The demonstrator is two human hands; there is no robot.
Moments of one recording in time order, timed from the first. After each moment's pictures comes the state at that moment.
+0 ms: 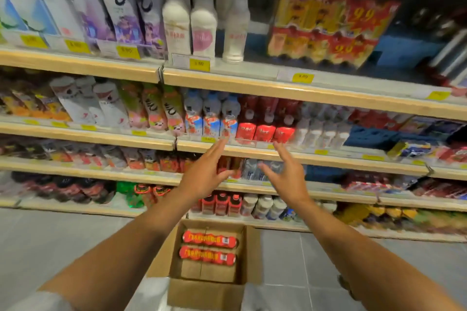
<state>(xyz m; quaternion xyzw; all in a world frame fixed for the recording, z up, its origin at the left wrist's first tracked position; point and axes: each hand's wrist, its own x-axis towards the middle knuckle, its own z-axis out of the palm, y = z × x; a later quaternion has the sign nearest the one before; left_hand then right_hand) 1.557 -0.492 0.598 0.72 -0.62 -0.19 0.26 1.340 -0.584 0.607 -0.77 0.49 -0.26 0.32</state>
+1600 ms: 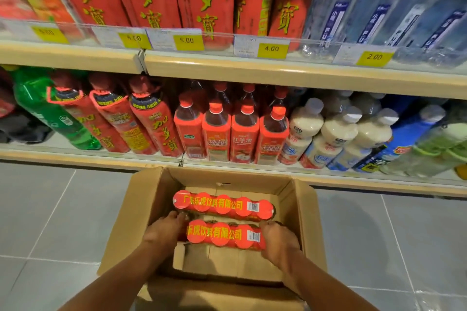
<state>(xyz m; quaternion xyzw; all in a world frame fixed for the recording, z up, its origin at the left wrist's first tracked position) 1.635 -0.438 -0.166 0.78 -0.52 -0.27 -0.21 1.356 -0.557 -0.148 -0.83 0.46 0.24 0.21</state>
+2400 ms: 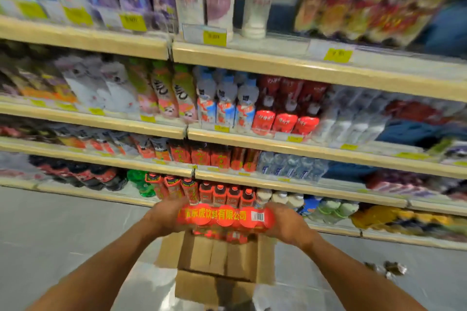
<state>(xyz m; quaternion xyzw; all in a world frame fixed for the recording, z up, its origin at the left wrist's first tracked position) 1.643 -0.403 0.441 0.76 -0.60 -0.26 0.02 1.322 -0.566 0.464 -0.86 0.40 0.09 0.32</state>
